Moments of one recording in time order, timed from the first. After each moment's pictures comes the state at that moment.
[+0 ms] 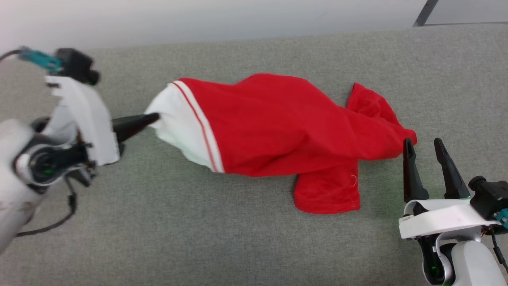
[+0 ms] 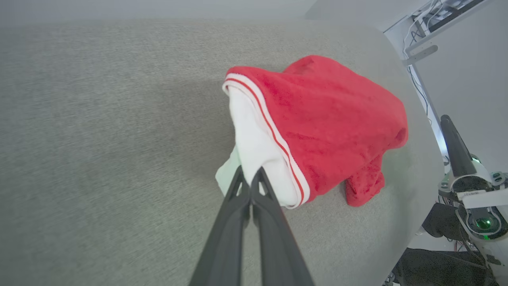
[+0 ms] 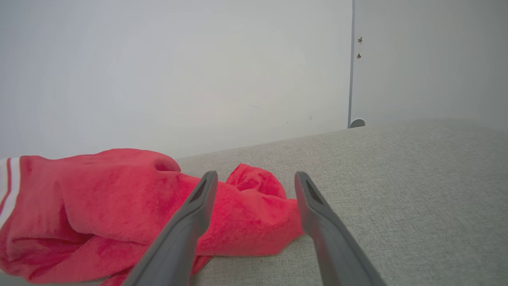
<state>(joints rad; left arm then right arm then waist) -1.02 0.83 -0.99 0.32 -1.55 -0.13 0.46 -0.25 -0.05 -0.01 0.22 0.28 0.13 -0.26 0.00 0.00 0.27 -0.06</state>
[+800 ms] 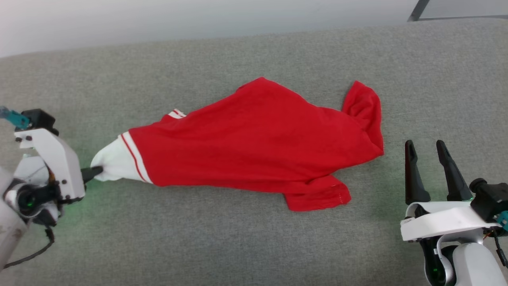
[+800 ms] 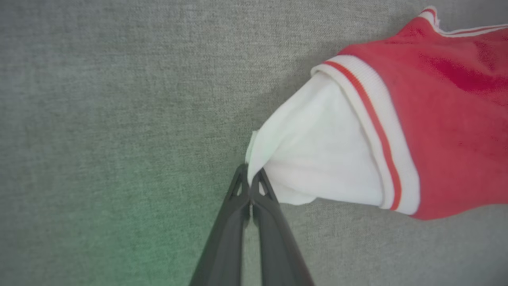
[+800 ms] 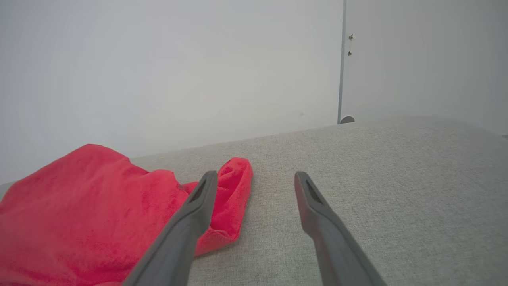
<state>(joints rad) -0.93 0.82 -1.06 0.72 -1.50 -0.12 0.48 -0.24 -0.05 -0.02 0.21 0.26 0.13 -0.26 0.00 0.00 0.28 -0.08</state>
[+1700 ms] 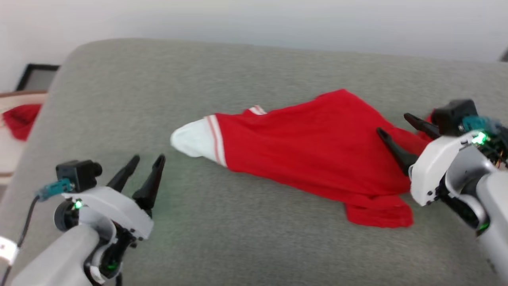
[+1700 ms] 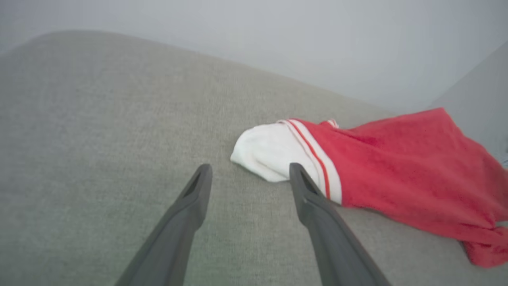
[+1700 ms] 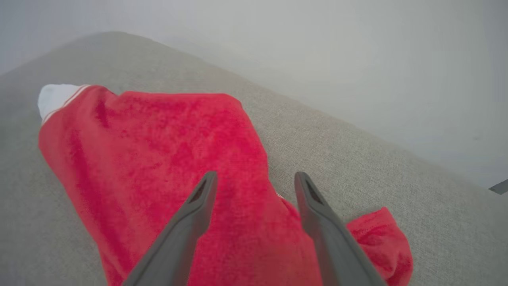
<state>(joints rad) -0.56 0.70 -0.86 0.35 -1.28 0.04 -0.26 -0.58 -0.46 0.45 0.27 0.51 0.13 0.23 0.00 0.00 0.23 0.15</state>
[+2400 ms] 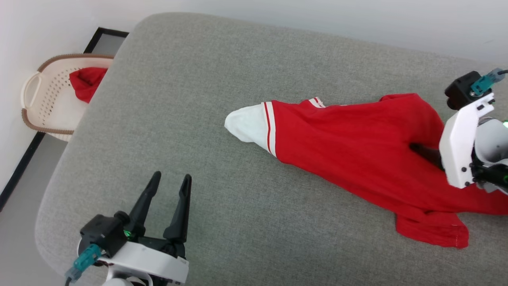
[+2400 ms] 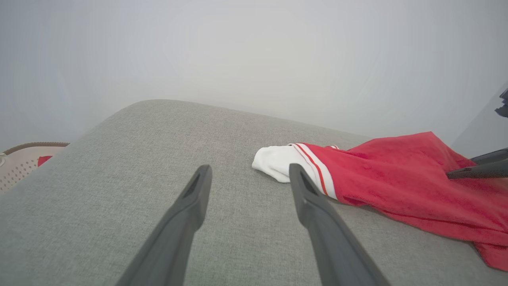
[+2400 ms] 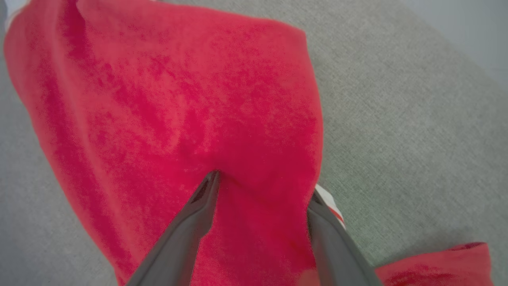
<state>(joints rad) -0.11 0.34 -0.32 0.00 -0.58 0.02 -0.26 -0.81 -0.67 0.69 0.36 0.84 0.13 0.73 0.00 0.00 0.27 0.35</state>
